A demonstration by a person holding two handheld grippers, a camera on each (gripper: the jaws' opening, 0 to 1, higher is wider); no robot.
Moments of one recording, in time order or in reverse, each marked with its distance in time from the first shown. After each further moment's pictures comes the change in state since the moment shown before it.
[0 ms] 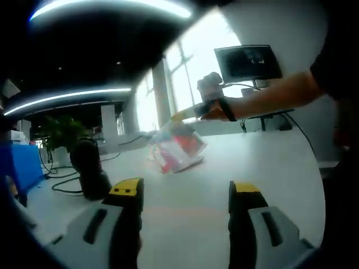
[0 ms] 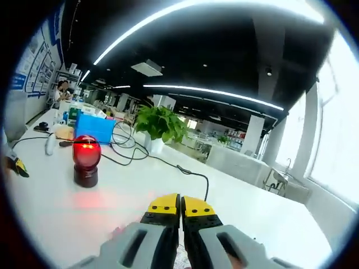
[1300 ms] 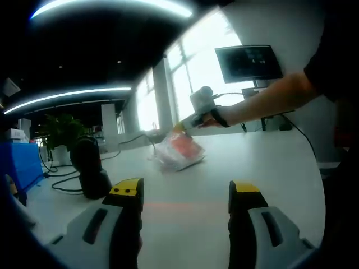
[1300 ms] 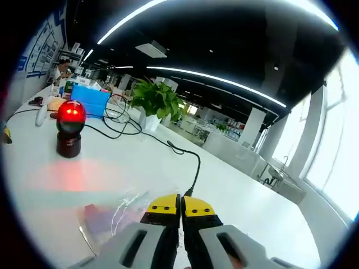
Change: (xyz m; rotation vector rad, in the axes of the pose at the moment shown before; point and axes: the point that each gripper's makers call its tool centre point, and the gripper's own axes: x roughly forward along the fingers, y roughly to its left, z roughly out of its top) left arm 0.000 0.002 -0.002 -0.008 0.007 0.003; right arm 0.045 -0.039 -0.052 -0.092 0.127 0.007
